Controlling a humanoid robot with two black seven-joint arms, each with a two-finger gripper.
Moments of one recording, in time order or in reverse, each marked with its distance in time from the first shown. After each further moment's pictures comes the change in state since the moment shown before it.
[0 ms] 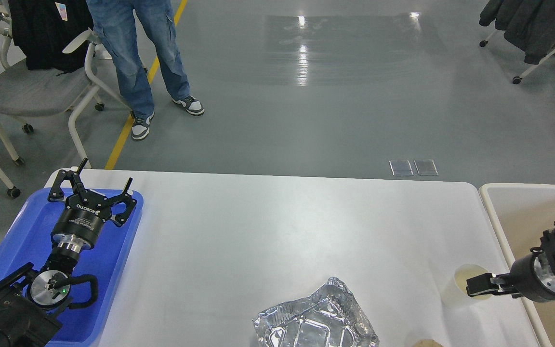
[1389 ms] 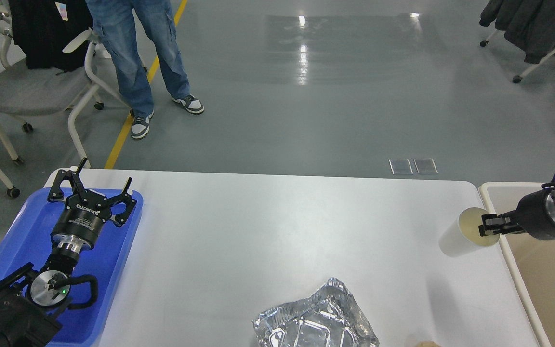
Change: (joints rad) left arm 0.000 0.000 0.000 0.000 0.000 0.000 0.000; right arm 0.378 -0.076 -0.006 0.123 -0.084 0.075 0.024
